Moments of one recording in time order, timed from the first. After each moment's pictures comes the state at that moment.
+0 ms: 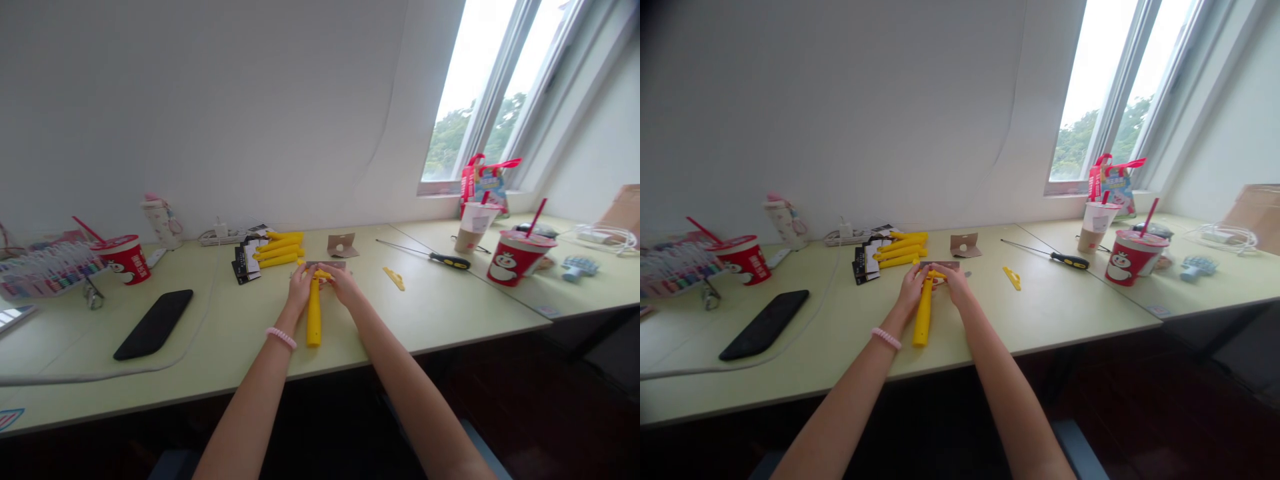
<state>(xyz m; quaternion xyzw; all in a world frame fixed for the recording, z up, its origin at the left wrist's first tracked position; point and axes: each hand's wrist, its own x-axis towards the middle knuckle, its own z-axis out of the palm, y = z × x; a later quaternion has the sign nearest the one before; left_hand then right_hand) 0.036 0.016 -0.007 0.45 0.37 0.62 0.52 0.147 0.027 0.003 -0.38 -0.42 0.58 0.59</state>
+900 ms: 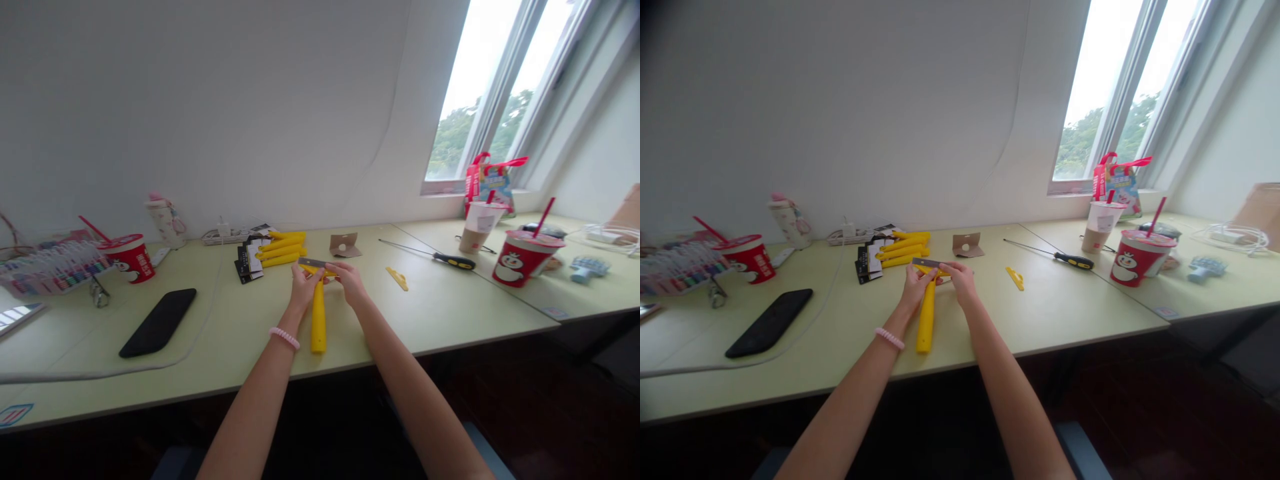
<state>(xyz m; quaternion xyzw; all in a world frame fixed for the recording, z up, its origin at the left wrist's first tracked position) 0.039 0.015 -0.010 0.45 0.30 0.66 0.52 0.153 0.023 0.004 -0.42 -0.45 0.50 0.61</state>
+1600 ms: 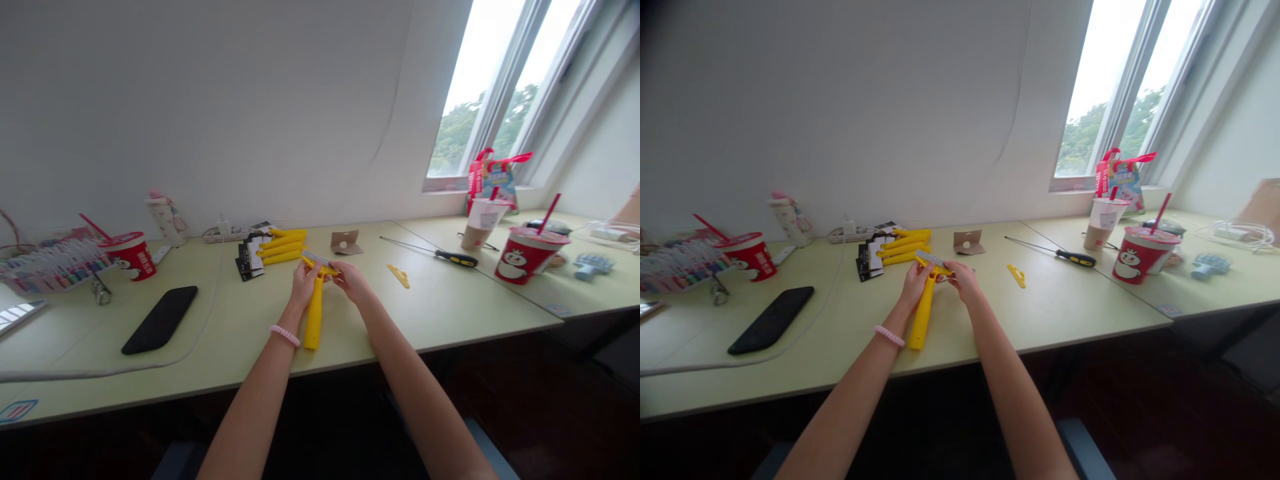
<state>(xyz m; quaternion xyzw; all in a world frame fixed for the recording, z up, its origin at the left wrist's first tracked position) 0.038 0.010 0.000 0.46 0.30 0.65 0.53 0.157 0.028 0.005 -0.43 -0.39 0.59 0.56</state>
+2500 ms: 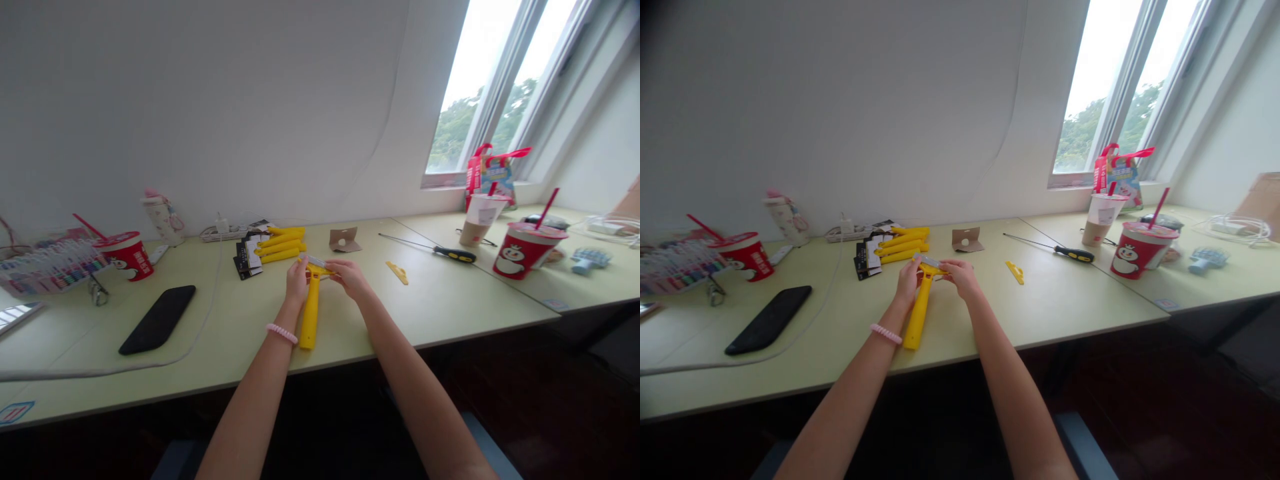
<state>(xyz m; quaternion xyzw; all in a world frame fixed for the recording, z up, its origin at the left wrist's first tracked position) 0.030 0.015 -0.001 0.40 0.40 0.66 0.49 0.157 0.022 0.008 -0.41 -0.44 0.56 0.56</state>
